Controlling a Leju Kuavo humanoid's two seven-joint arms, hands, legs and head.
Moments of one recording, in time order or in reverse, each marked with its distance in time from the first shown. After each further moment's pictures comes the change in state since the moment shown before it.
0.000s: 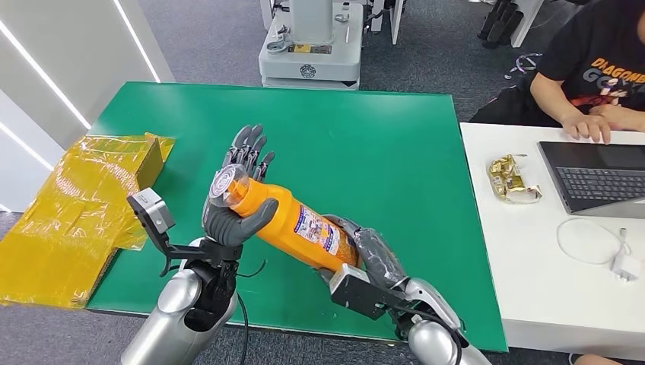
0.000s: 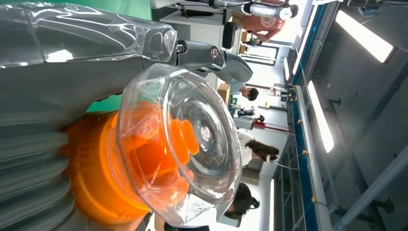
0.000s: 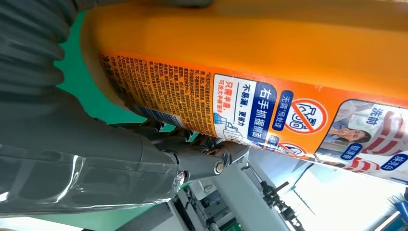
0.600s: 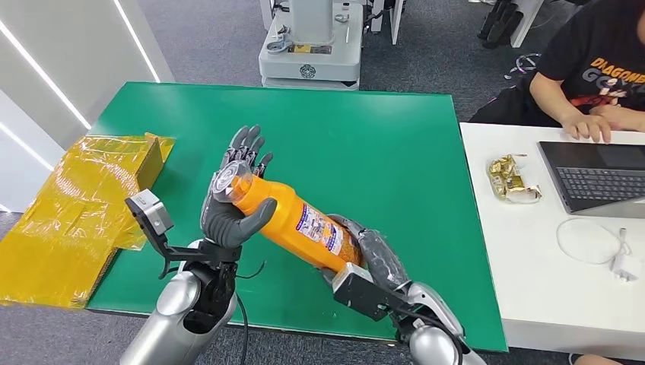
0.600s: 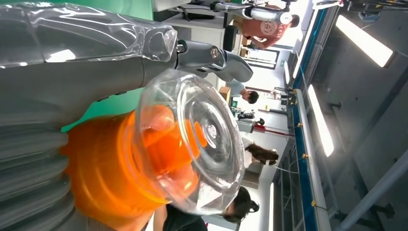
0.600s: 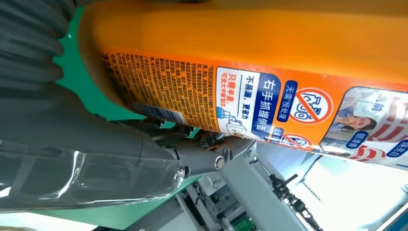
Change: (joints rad) left arm 0.010 0.000 0.000 -0.011 -0.003 0.009 0.001; right arm 0.034 0.005 -0.023 -0.037 0.004 -0.027 0.044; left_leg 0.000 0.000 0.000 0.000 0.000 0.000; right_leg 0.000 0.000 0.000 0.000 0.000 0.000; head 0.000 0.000
